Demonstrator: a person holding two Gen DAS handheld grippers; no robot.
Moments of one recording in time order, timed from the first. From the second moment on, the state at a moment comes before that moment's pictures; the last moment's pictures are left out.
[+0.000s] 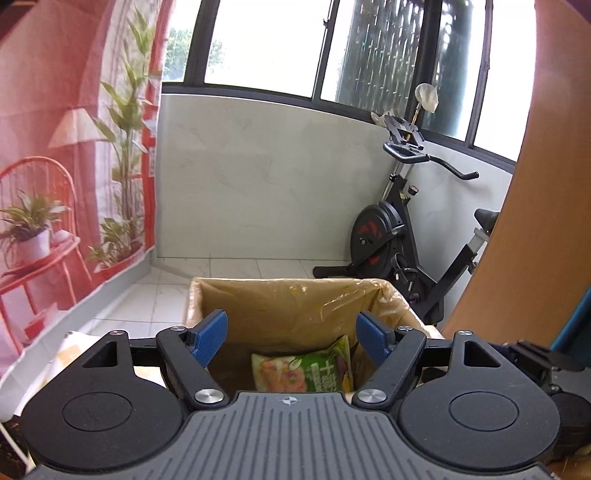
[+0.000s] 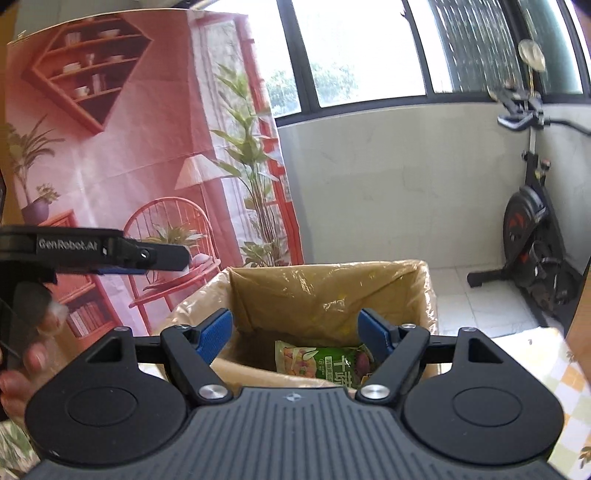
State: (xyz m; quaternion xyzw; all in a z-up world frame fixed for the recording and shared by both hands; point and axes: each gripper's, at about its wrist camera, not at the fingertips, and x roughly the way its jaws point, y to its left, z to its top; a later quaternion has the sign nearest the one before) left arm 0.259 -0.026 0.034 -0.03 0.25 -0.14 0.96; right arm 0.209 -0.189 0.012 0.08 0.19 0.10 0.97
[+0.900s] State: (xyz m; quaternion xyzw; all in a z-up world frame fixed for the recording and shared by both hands) left arm 0.118 0.043 -0.101 -0.05 0.31 -0.06 0.95; right arm 0.101 -0.122 -0.096 0.07 0.25 0.13 0.96
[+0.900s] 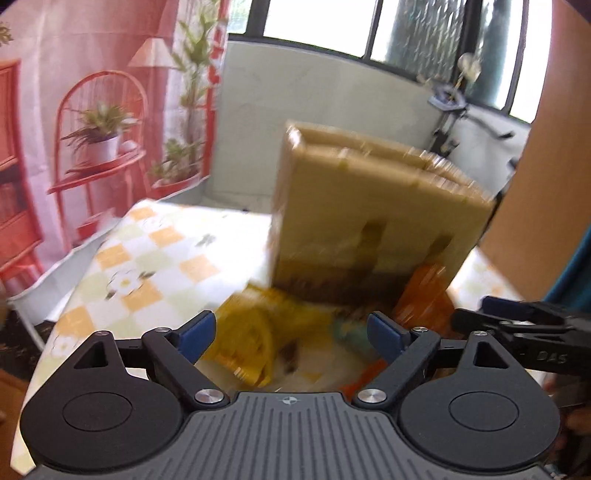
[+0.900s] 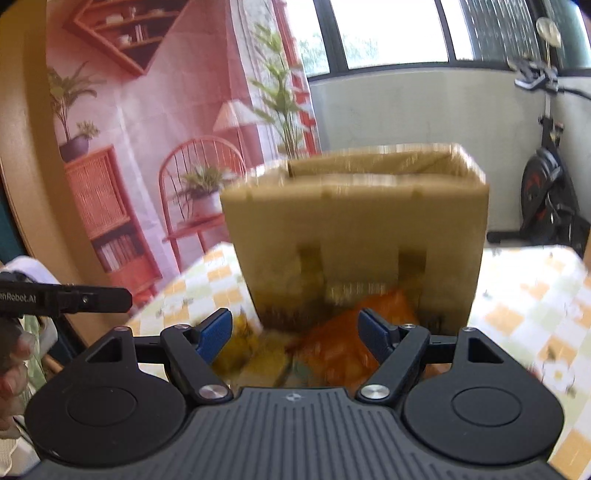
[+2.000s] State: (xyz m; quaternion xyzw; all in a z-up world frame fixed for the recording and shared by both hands) left arm 0.175 0.076 -0.161 0.01 0.34 -0.10 0.94; right arm 0.148 -0.120 -0.171 -0.10 0.29 0.08 0.95
